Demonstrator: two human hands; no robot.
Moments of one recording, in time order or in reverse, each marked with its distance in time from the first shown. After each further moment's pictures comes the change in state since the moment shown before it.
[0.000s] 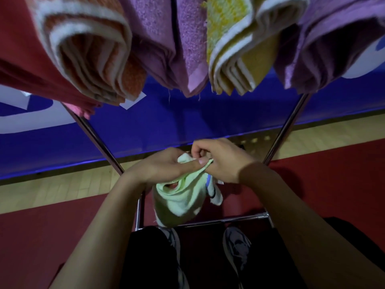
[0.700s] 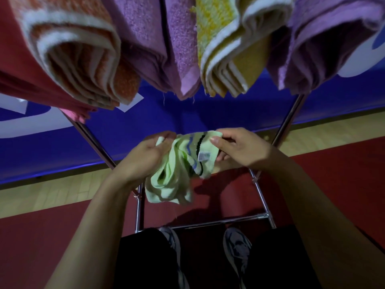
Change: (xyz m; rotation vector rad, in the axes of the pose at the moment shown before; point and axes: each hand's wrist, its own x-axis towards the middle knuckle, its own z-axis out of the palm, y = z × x) left_hand -0.002 -0.011 -0.014 -0.381 0.342 0.053; right_hand -0.006 0.023 -0.035 0.210 0.023 0.215
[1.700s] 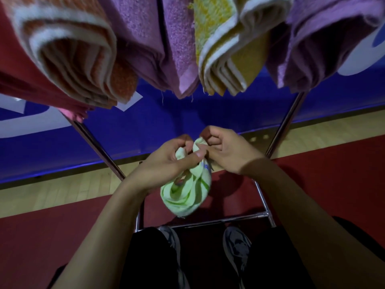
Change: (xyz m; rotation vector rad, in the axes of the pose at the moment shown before) left_hand -0.015 0.014 0.032 -0.057 -0.259 0.075; right_hand 0.003 -0.006 0.025 0.315 -0.007 -0.135
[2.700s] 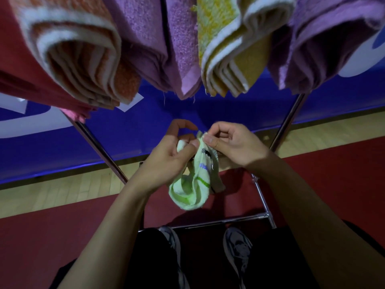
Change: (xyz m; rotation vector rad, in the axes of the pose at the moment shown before) left_hand 0.005 -0.002 -0.001 0.090 0.156 0.197; right_hand -0.001 -0.006 -0.011 0.076 0.093 -0.026
